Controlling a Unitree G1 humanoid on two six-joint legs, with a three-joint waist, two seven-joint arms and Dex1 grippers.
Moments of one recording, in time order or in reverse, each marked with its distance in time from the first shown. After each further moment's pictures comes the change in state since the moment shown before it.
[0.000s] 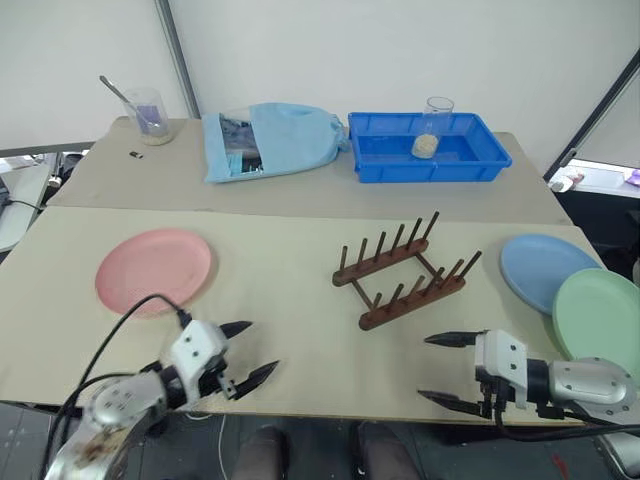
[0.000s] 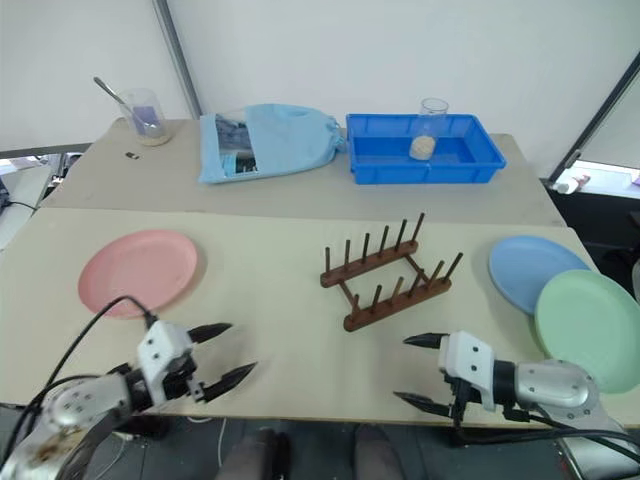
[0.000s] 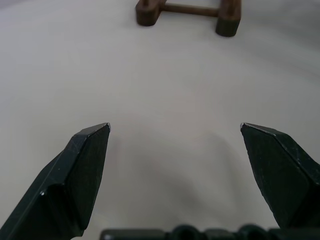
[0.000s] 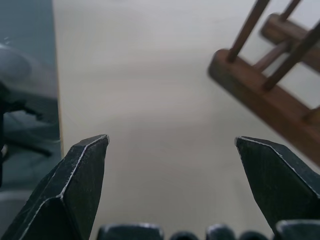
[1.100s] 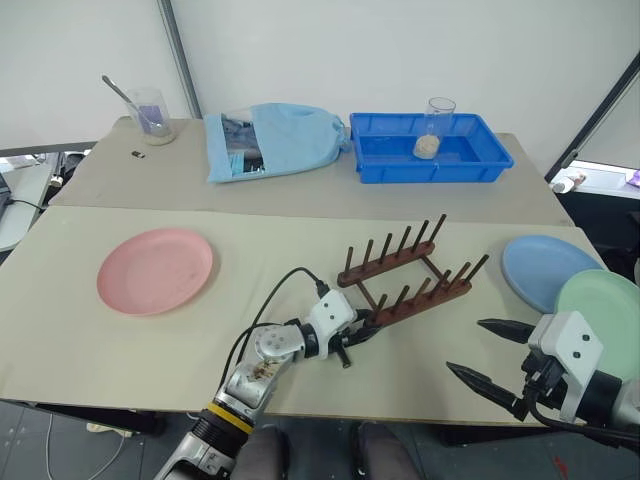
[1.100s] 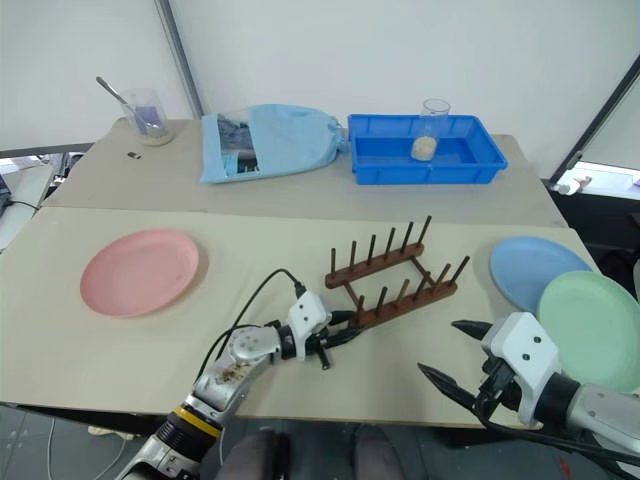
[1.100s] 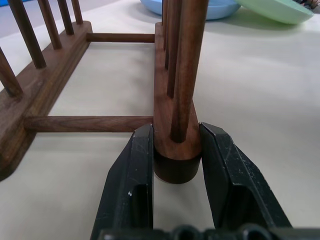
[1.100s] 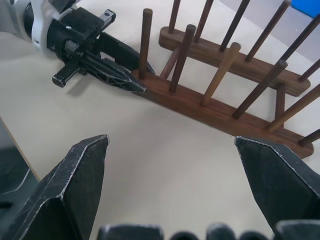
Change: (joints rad) left arm -0.474 -0.431 -0.412 0.589 0.226 -0.206 0.052; right arm 0.229 0.056 -0.382 -0.427 0.202 0.491 -0.267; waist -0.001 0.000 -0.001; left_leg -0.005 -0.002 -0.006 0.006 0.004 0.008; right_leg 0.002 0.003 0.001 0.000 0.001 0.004
